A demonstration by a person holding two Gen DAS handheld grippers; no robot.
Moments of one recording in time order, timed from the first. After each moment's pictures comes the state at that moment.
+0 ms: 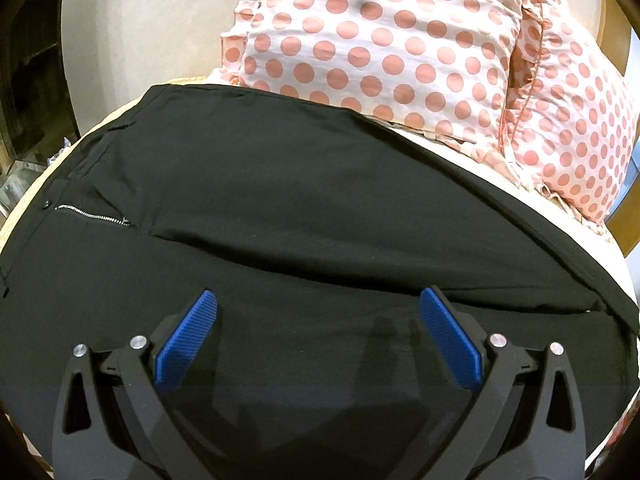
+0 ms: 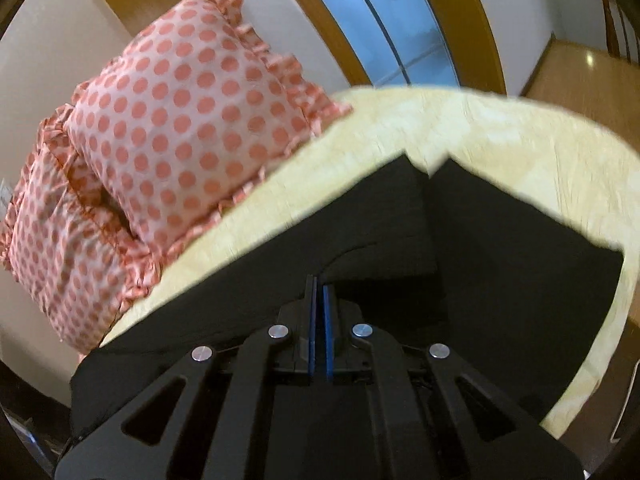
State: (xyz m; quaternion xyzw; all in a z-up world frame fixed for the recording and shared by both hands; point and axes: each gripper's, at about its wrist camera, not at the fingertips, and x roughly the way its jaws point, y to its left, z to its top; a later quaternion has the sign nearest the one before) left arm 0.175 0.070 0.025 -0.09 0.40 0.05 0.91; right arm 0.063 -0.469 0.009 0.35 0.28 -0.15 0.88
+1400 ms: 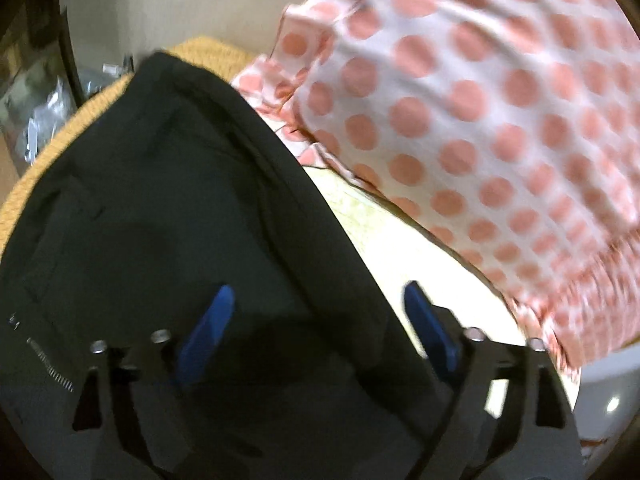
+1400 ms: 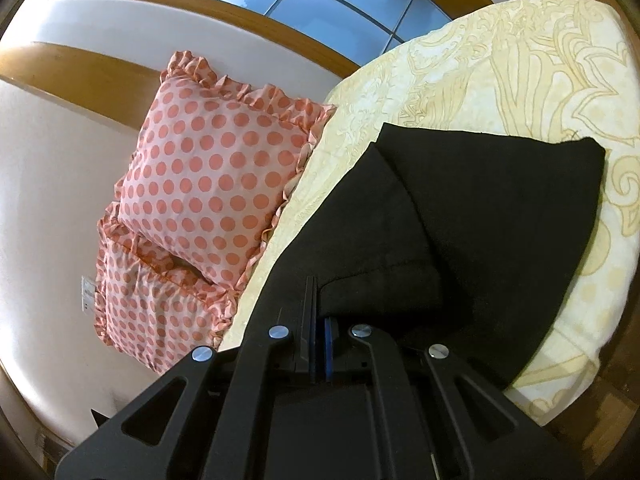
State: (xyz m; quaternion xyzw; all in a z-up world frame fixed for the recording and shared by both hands) left arm 0.370 0.195 0.050 -0.26 0.50 0.11 0.82; right arm -0.010 -0.517 -0.026 0.52 0.18 -0.05 0.83
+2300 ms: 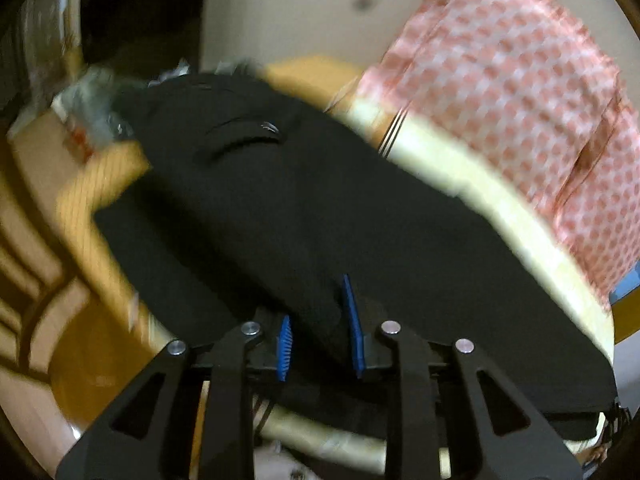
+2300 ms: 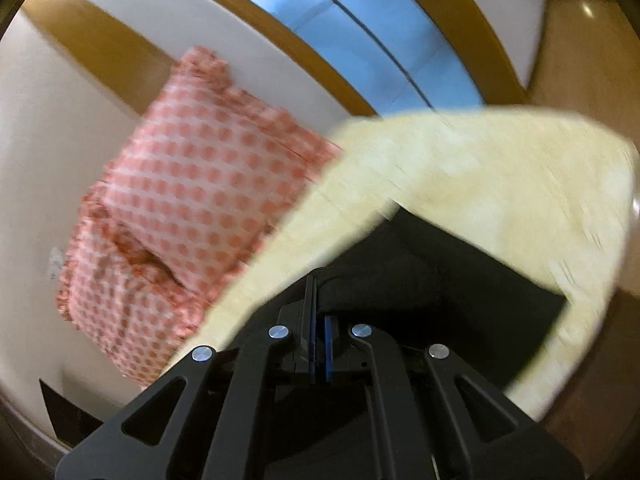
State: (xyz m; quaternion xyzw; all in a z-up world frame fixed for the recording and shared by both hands) left arm 0.056 0.201 0.048 -0.23 0.43 0.16 0.86; right arm -0.012 -0.542 -0.005 0.45 0.21 -0.11 0.86
